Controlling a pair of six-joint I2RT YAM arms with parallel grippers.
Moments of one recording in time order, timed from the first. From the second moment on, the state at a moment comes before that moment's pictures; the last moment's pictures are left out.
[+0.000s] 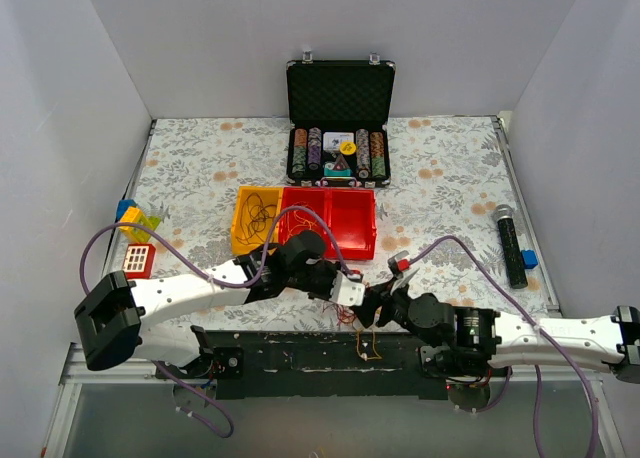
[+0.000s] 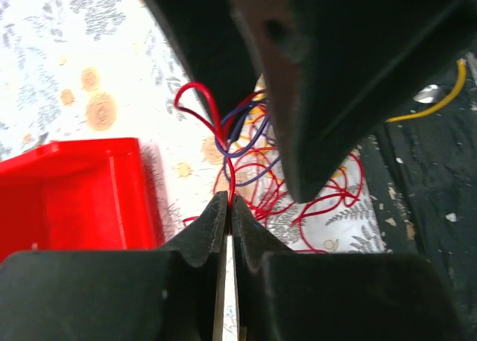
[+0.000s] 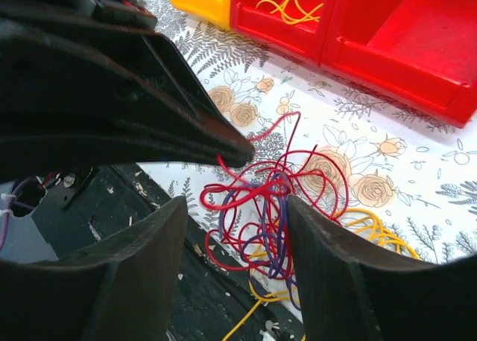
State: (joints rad) left arm -1.08 1.29 0.78 -0.15 0.41 0.75; right arm 1.45 0.62 0.24 0.07 0.54 0.61
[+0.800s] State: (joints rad) left arm -1.08 1.15 1.10 -0.32 0.29 0.61; right arm 1.45 0.45 0.45 -0.24 0.68 0.50
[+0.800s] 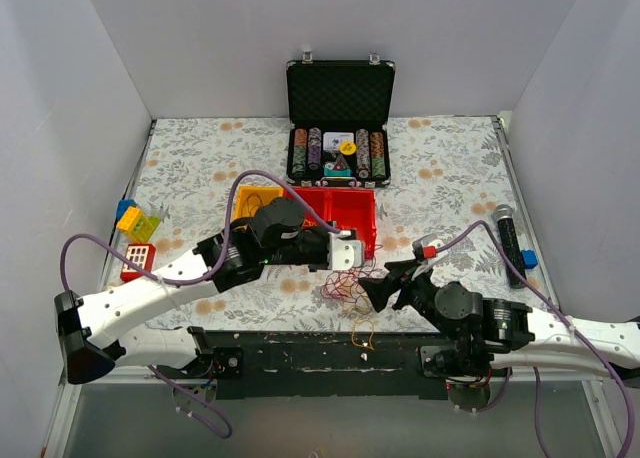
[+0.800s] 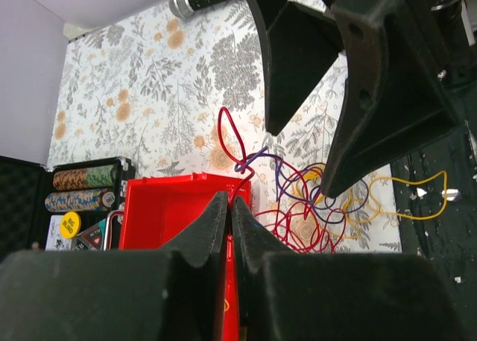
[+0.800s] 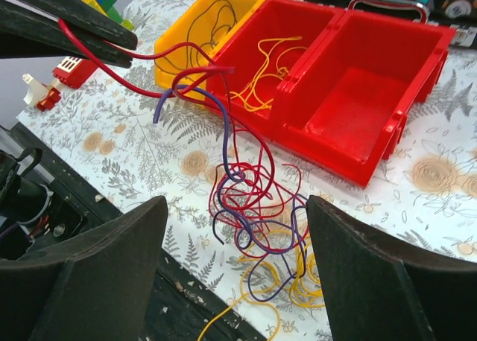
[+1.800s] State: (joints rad) left arm -1.08 1.22 1.65 -0.50 0.34 0.51; right arm 1.45 0.79 0.25 0.19 0.71 0.51
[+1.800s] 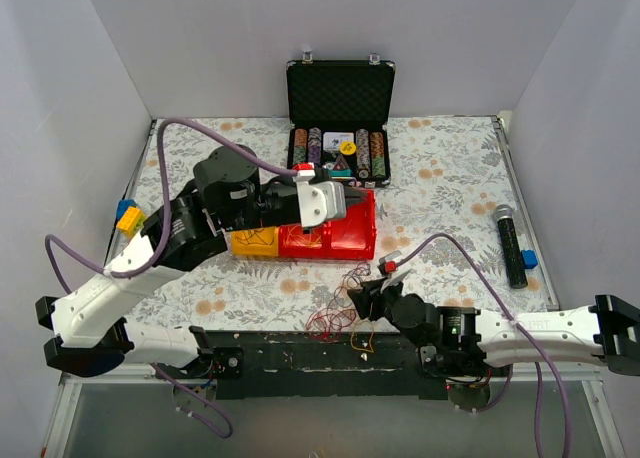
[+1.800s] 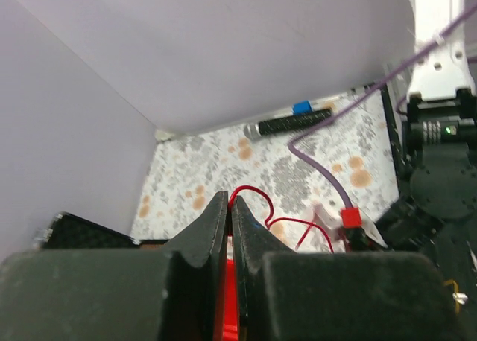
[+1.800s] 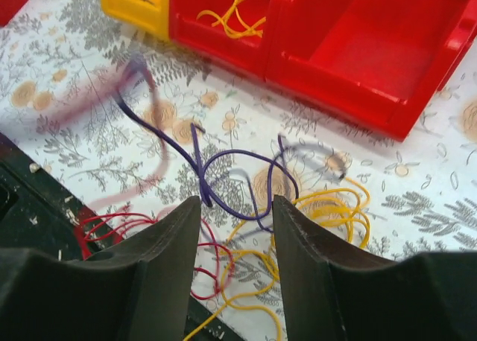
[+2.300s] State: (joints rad) left arm -1.08 1.27 1.83 -0.37 0.26 0.55; right arm 1.45 0.73 0.14 0.09 0.63 0.70
